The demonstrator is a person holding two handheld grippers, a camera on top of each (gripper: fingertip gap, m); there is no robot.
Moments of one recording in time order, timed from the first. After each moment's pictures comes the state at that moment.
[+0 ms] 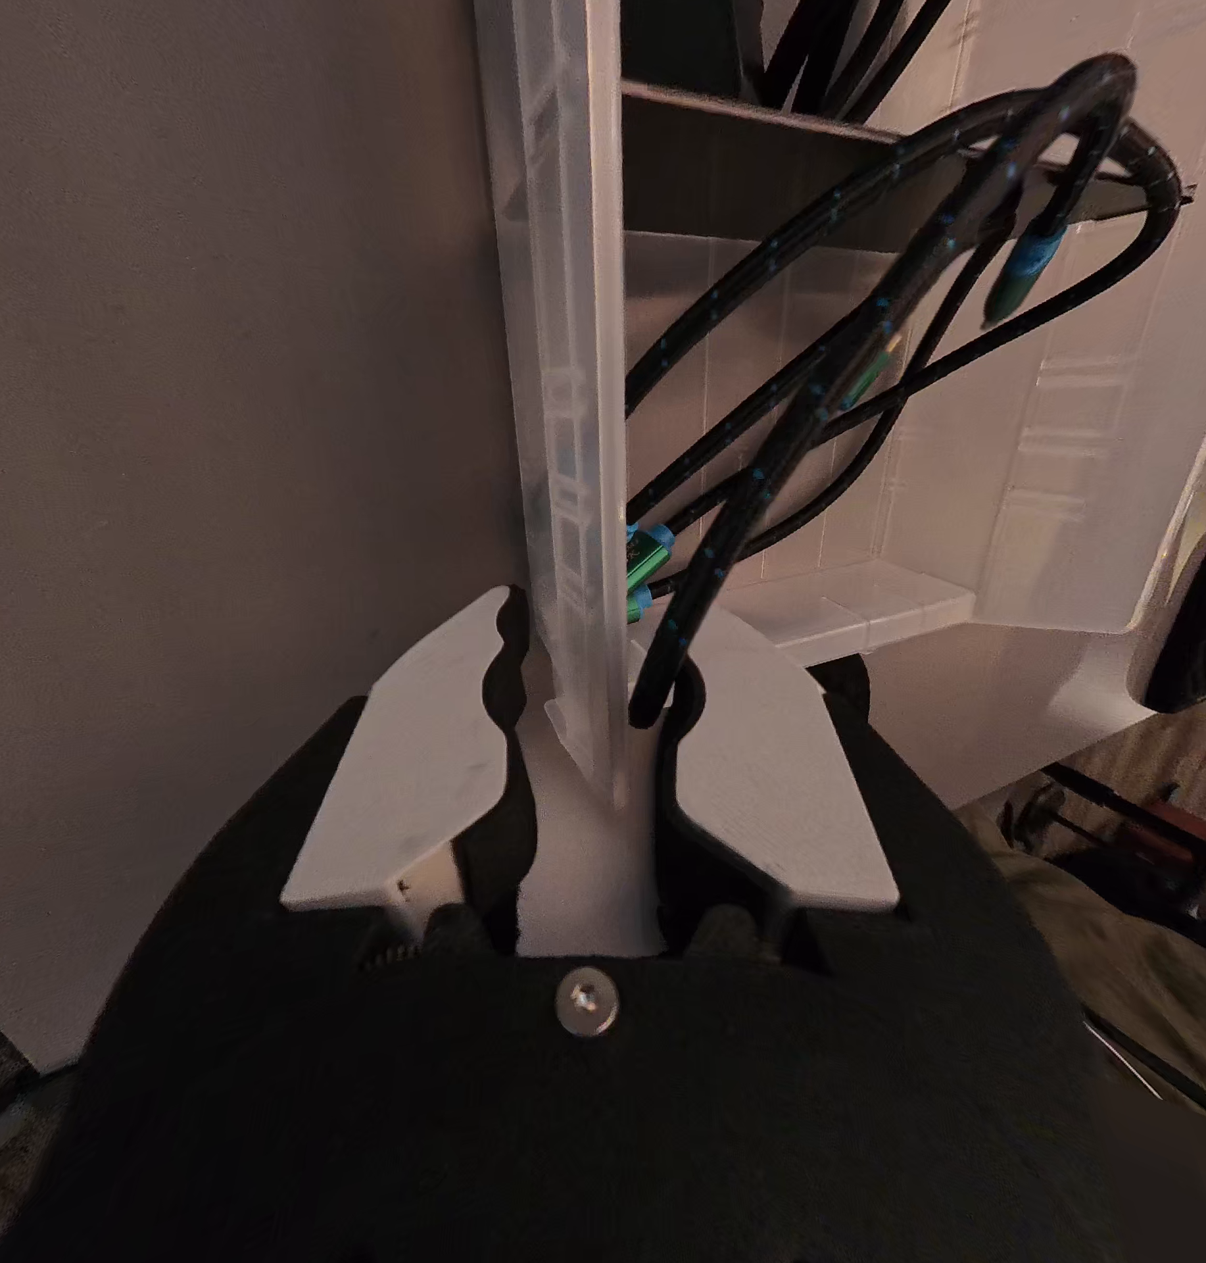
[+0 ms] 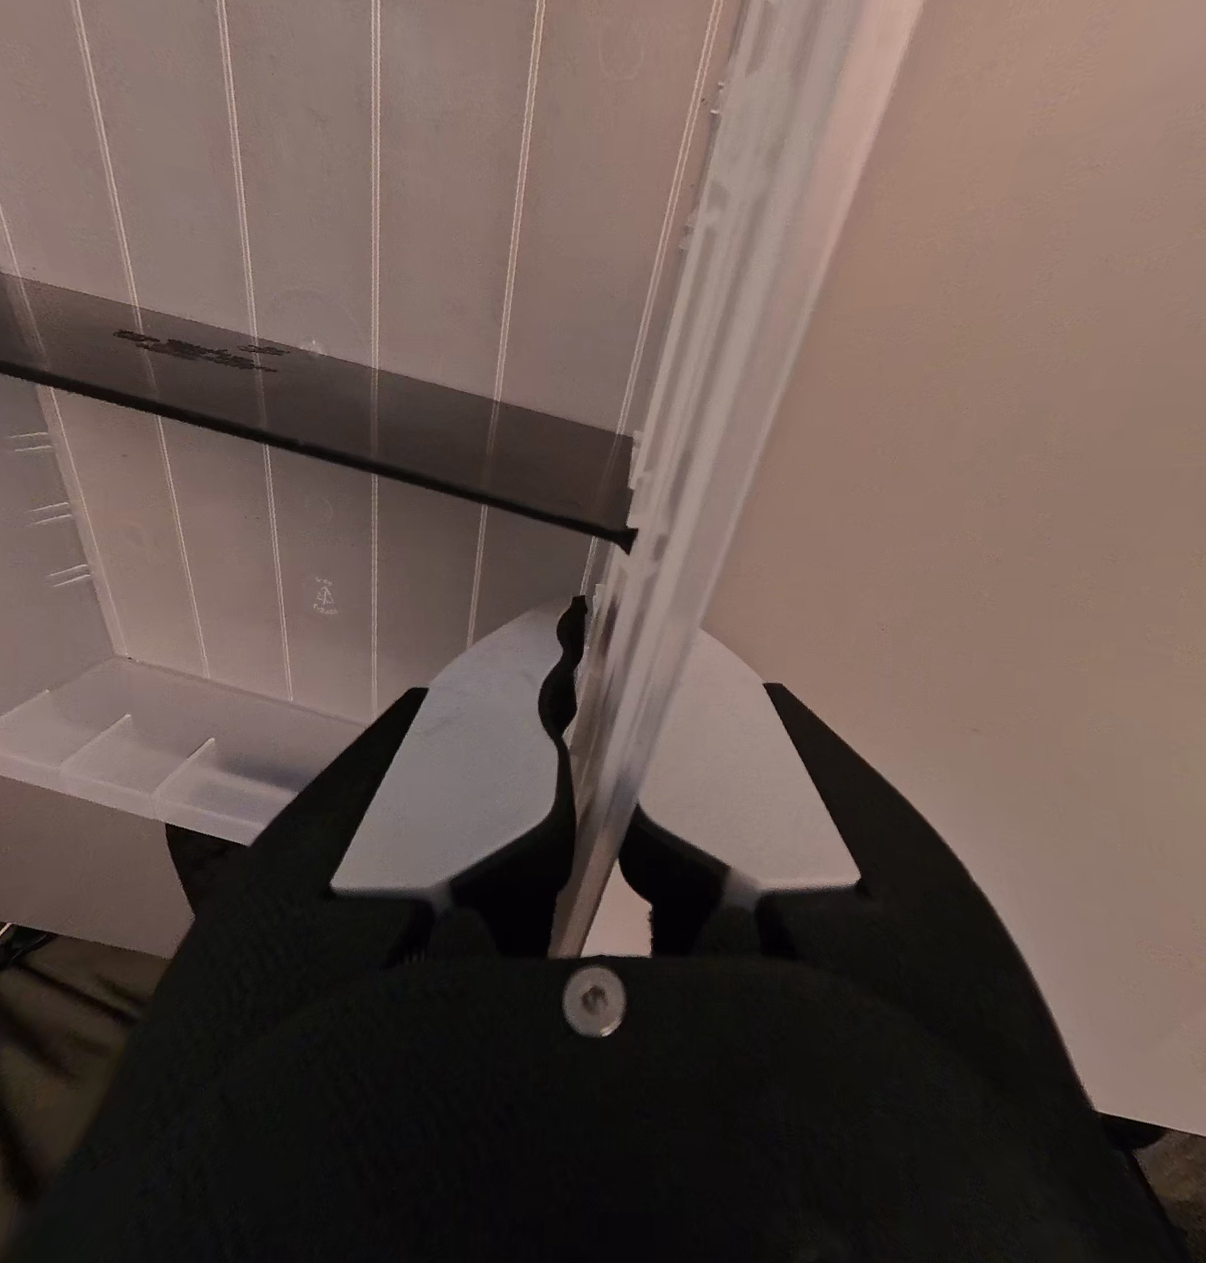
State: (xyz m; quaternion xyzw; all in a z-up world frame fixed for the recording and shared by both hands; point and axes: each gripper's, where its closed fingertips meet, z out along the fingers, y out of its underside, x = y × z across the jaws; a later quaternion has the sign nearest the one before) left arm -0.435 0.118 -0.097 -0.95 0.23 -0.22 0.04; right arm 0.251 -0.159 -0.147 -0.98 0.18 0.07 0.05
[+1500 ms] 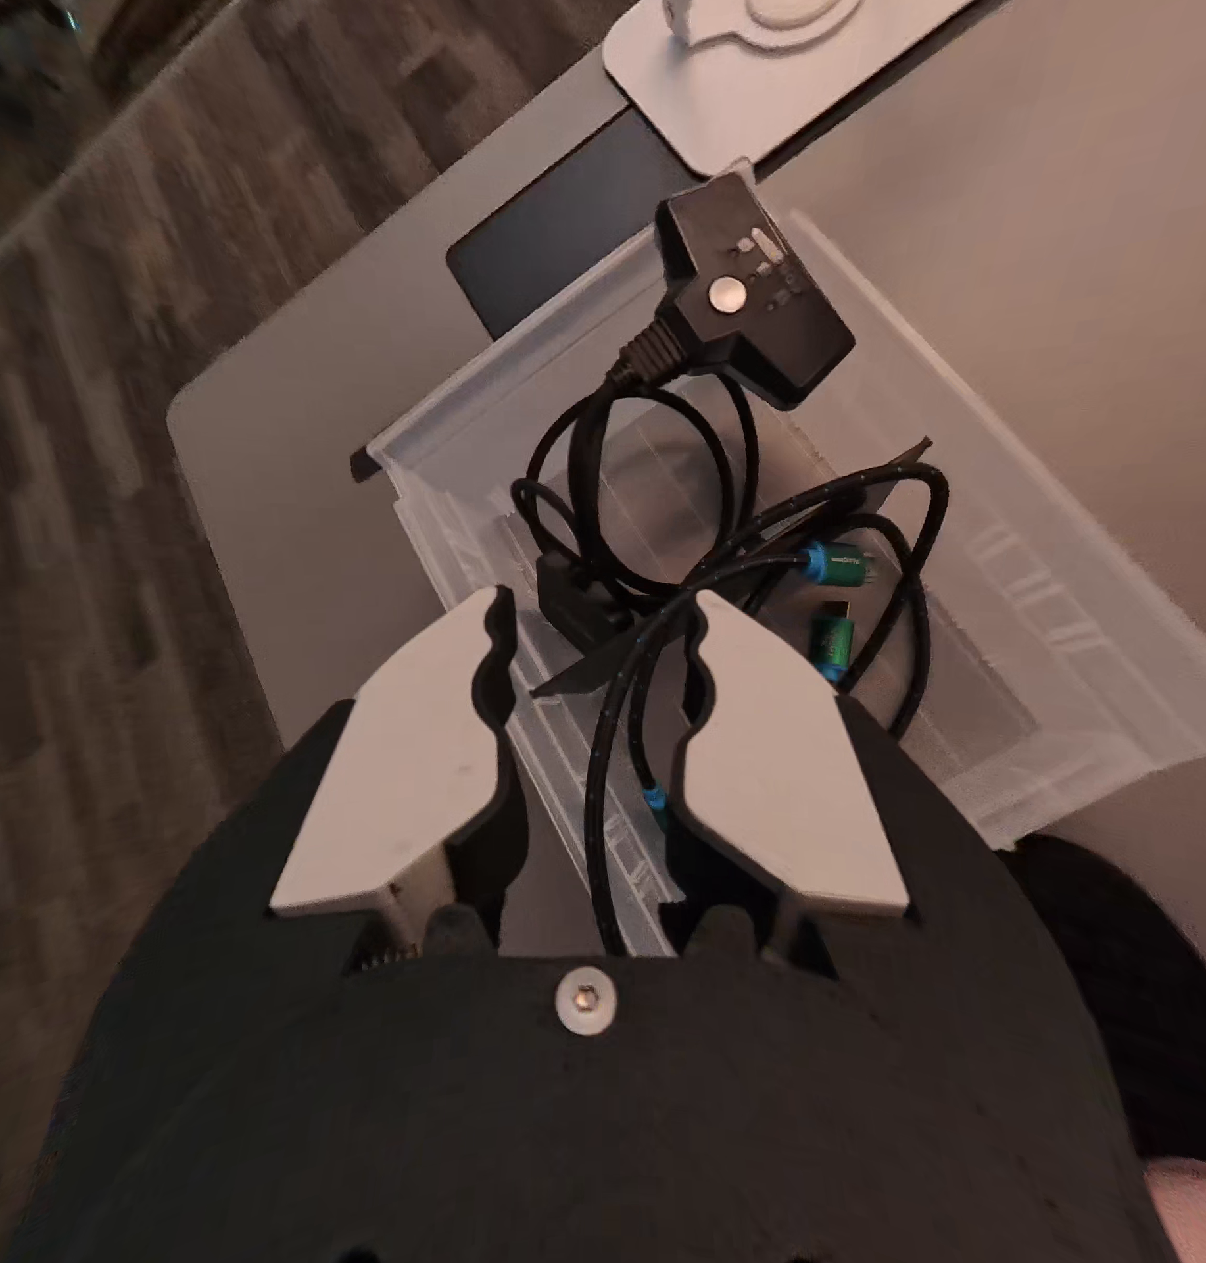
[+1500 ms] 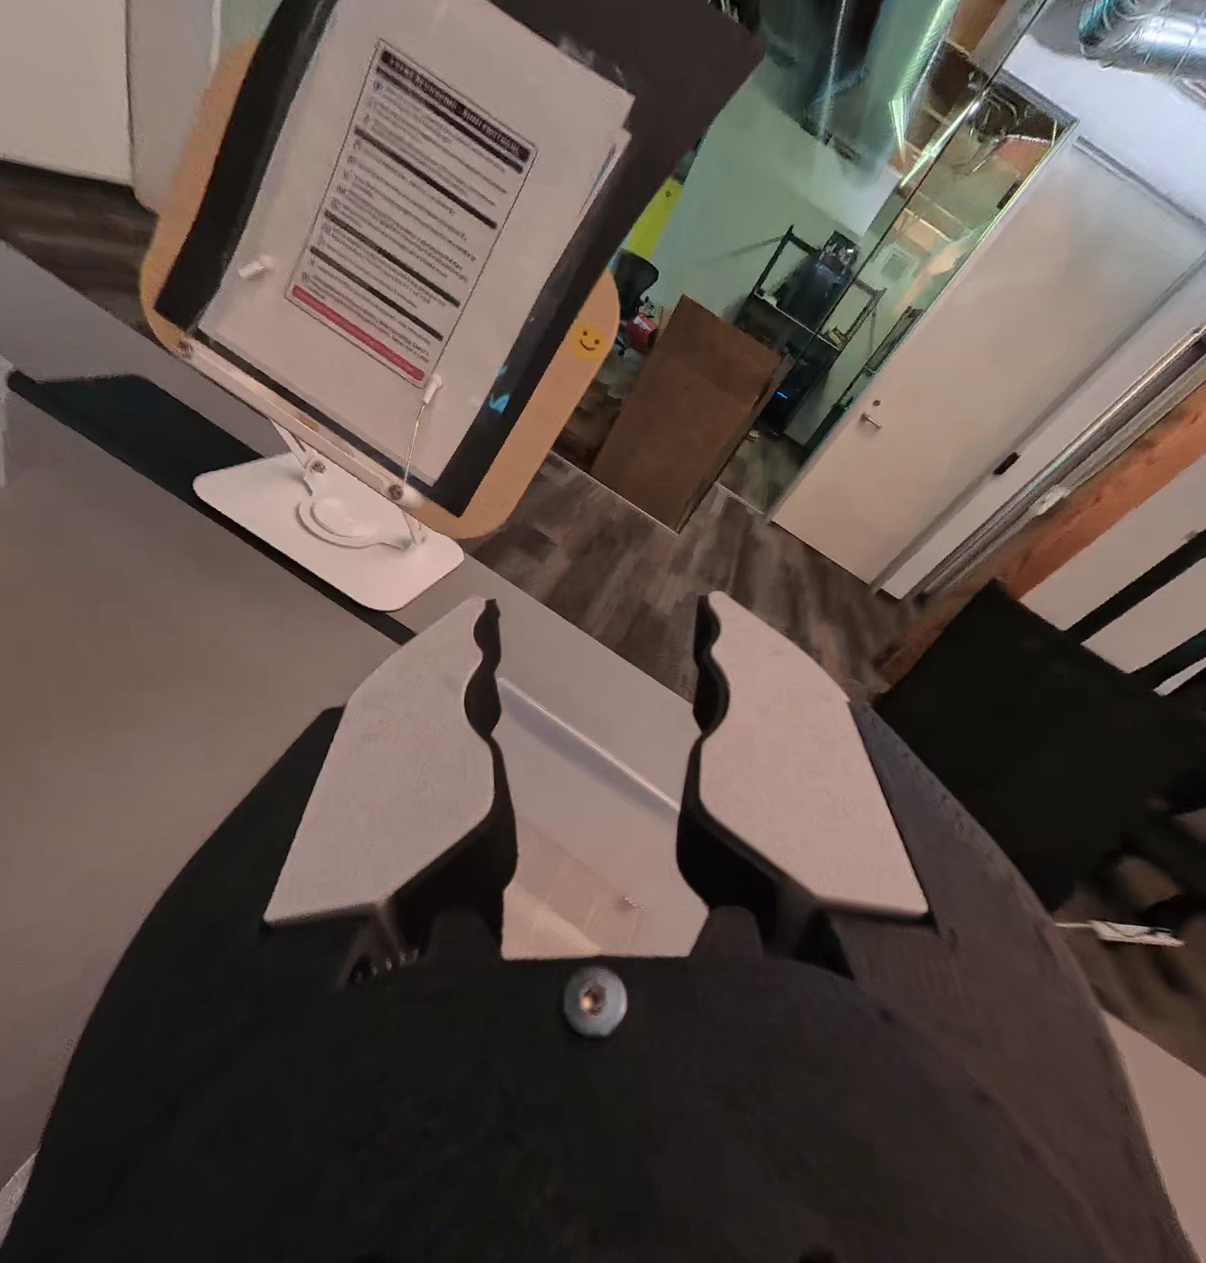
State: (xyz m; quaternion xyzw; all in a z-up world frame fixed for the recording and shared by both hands) left arm -0.345 0.168 0.004 -0.79 0.48 -0.04 0.37; right arm 0.156 -0.056 0.135 -0.73 -0.12 -0.21 0.64
